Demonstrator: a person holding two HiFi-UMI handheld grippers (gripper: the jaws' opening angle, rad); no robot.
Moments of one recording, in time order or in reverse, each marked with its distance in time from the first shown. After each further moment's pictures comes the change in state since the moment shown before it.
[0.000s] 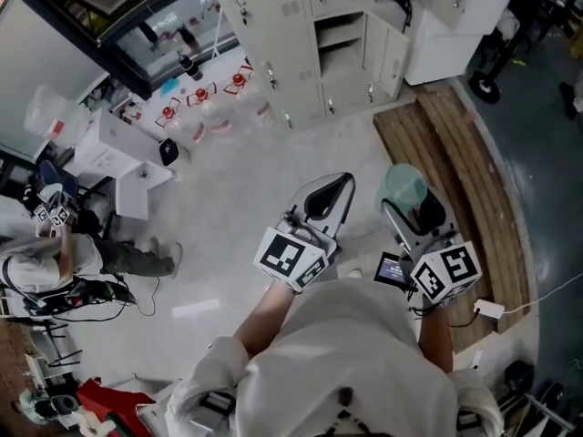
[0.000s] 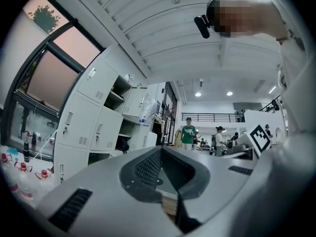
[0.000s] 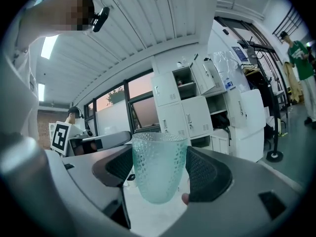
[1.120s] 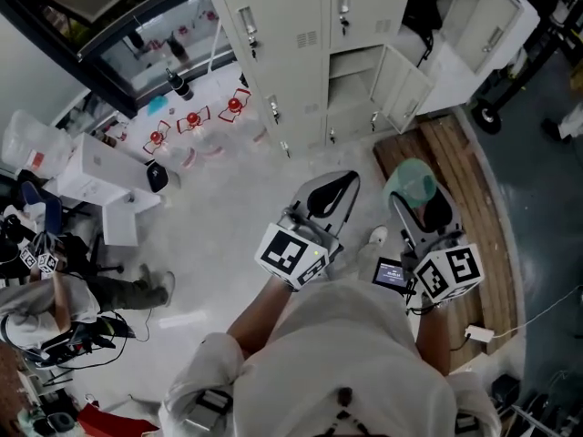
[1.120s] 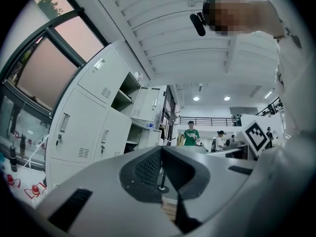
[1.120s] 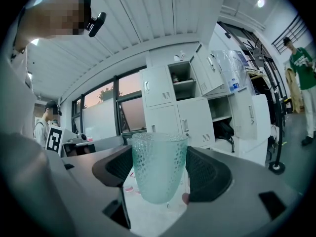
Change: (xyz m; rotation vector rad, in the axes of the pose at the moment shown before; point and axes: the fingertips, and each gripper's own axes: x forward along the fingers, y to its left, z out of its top) left arm 0.101 0.197 0.036 -0.012 -0.042 -0.059; right arm 0.207 -0.068 0.063 -0.029 -0.037 -0.097
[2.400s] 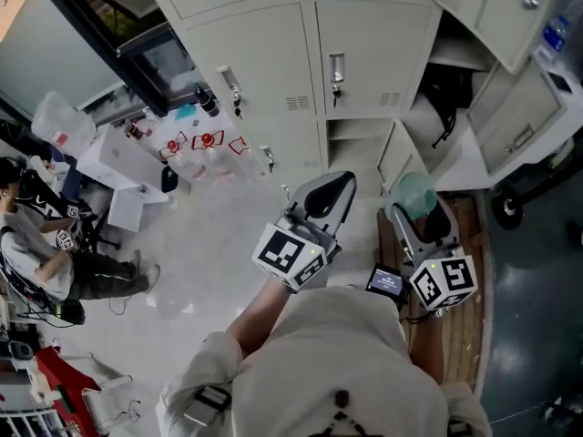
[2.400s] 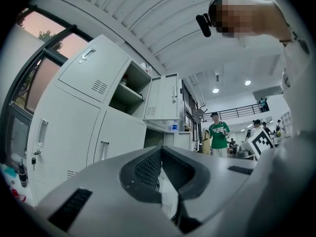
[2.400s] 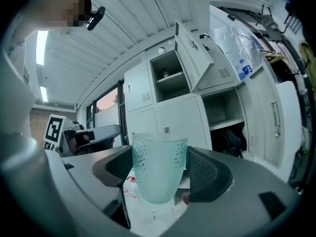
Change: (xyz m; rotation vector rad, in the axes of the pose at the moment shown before) left arm 0.263 0.089 0.009 0.117 -0.060 0.286; right arm 0.149 -0.259 0.060 -0.010 0.004 0.222
